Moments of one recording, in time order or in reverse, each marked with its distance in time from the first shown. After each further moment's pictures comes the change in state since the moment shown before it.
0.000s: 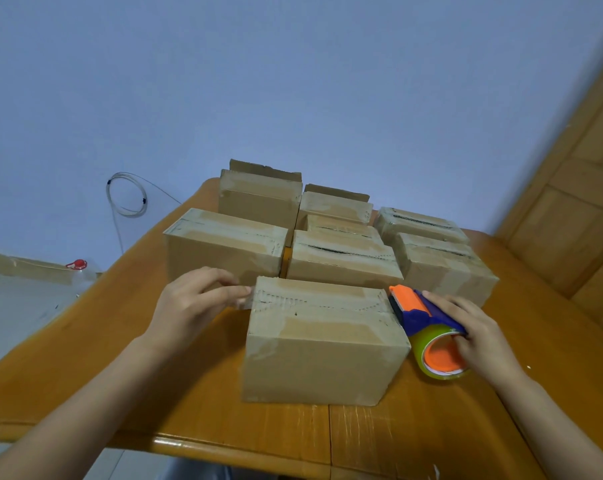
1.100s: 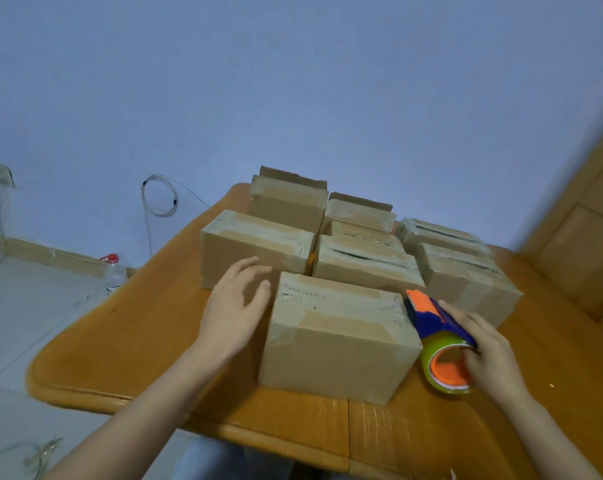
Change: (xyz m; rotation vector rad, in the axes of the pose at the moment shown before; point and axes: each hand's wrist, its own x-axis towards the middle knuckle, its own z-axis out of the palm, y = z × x) left_hand 0.021 0.066 -0.019 -0.252 -0.055 -0.952; right_hand -0.010 -0.027 0.012 0.067 0.064 0.118
